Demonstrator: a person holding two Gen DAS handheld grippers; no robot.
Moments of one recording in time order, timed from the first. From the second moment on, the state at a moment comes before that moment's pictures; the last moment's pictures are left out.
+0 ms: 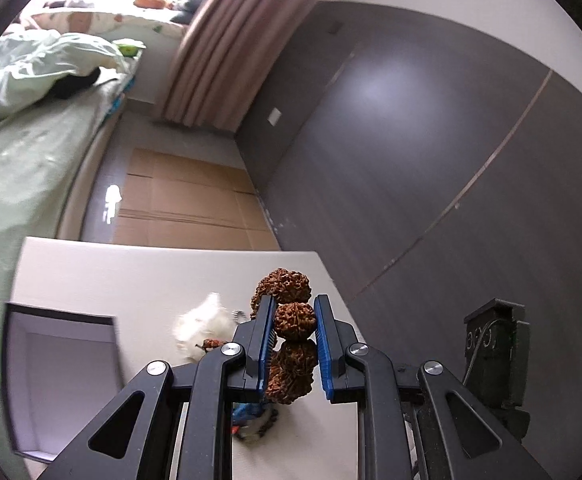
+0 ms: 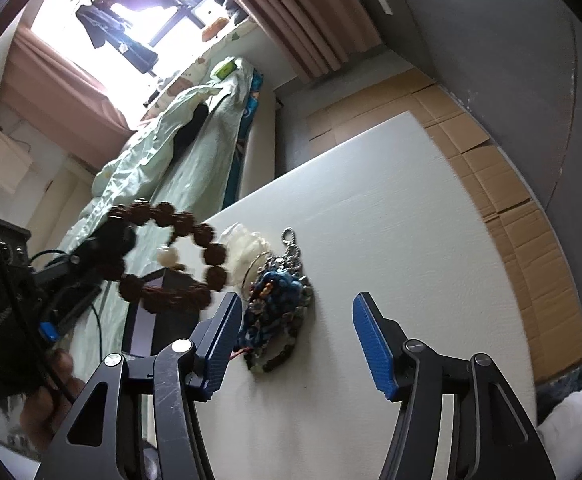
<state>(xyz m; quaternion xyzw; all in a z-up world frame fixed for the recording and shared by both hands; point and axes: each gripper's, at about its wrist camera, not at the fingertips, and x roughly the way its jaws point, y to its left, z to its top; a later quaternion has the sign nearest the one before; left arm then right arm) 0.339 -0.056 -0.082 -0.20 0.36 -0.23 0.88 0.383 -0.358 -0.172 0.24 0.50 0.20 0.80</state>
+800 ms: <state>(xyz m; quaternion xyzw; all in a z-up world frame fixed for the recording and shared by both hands) 0.318 0.035 -0.095 -0.22 0.37 -0.17 0.89 0.425 -0.294 -0.215 0.24 0.59 0.19 0.75</state>
